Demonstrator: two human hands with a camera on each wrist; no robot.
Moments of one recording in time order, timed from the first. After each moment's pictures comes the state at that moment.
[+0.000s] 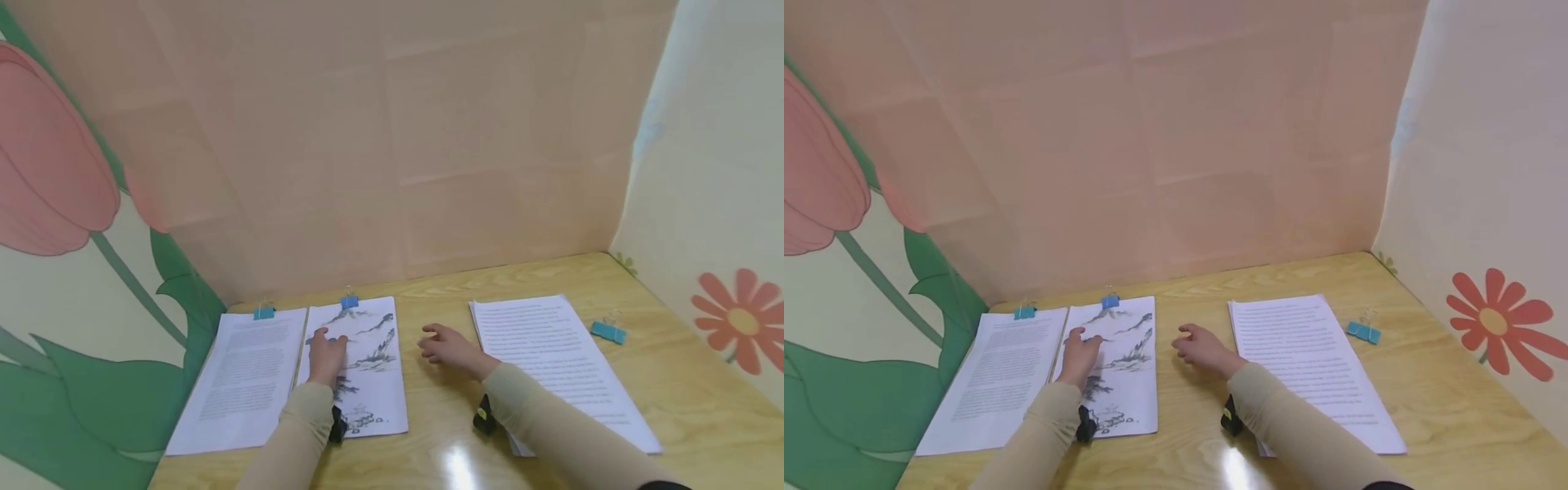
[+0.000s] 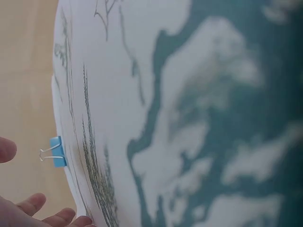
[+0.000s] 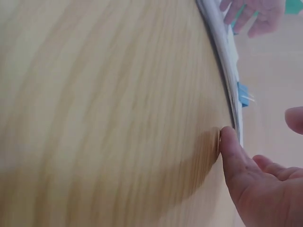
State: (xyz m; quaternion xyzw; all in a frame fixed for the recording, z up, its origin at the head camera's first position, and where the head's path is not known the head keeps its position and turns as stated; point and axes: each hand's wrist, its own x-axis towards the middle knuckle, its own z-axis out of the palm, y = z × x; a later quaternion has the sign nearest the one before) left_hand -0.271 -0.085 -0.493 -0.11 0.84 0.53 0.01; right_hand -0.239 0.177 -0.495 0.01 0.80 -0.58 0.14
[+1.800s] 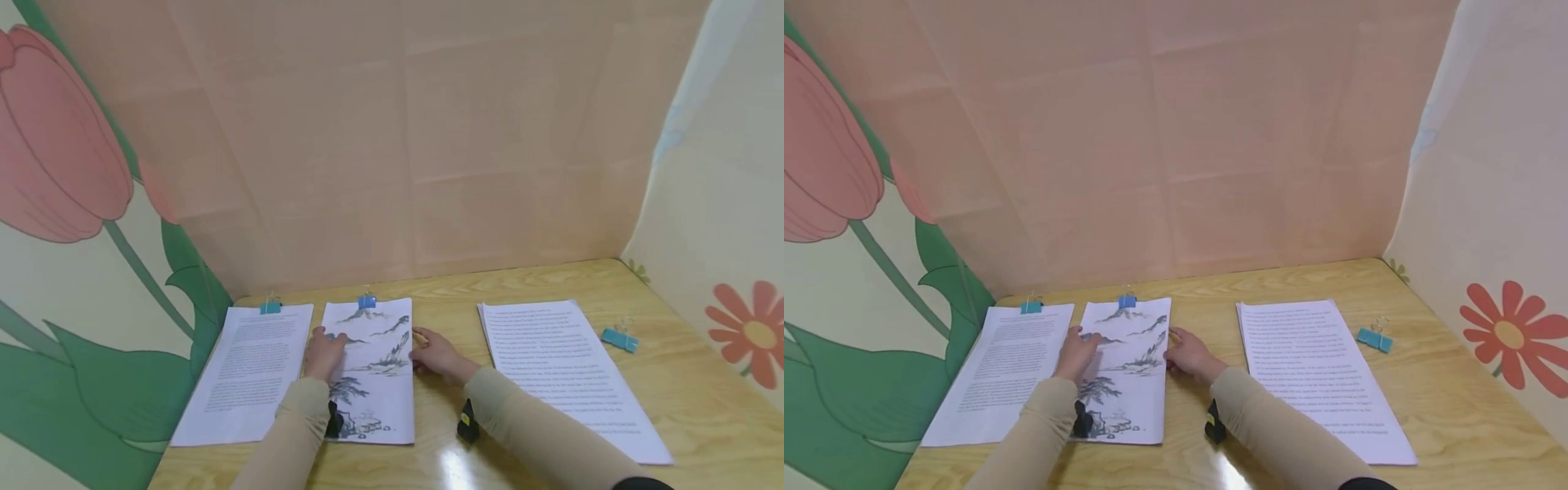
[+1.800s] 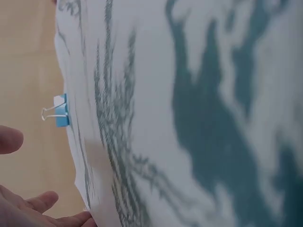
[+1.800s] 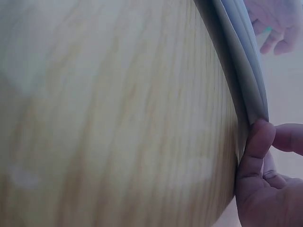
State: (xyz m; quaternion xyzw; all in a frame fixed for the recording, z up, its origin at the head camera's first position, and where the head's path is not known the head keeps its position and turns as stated) left_hand -0.280 -0.106 -0.490 -0.14 0.87 0.47 0.08; right_hand -0.247 0.137 -0.506 0.07 0.77 -0.62 0.15
